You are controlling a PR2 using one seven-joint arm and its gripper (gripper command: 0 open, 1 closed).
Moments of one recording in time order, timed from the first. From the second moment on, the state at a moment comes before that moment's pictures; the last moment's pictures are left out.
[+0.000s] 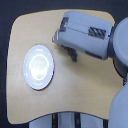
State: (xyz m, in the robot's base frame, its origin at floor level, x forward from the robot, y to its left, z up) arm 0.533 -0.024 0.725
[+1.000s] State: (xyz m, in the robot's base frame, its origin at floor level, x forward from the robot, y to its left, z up) arm 0.535 -0.031 0.713
